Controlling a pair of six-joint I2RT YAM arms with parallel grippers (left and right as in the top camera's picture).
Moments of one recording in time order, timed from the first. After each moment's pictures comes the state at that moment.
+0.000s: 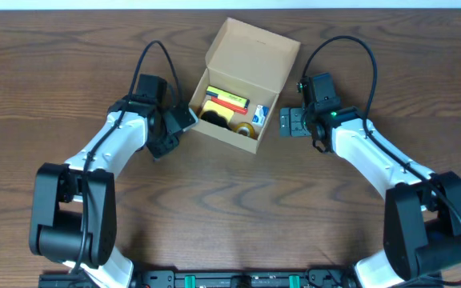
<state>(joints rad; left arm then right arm) -0.18 1.78 1.09 -0.65 0.04 0.79 0.28 1.72 1.04 -0.41 0.12 0.22</state>
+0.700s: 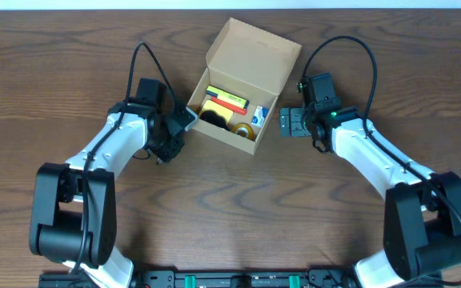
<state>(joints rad) -0.18 1.78 1.06 -0.69 0.19 0.55 0.28 1.72 1.04 -0.41 0.12 0.22</state>
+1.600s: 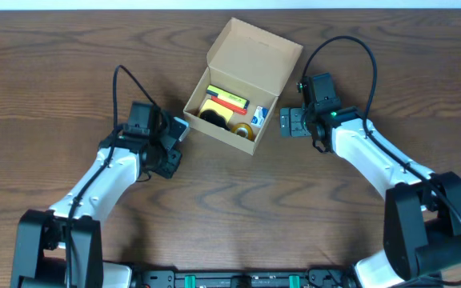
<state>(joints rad) -0.19 1.54 0.80 -0.53 0.20 0.28 0.28 1.72 1.04 -0.41 0.12 0.22</state>
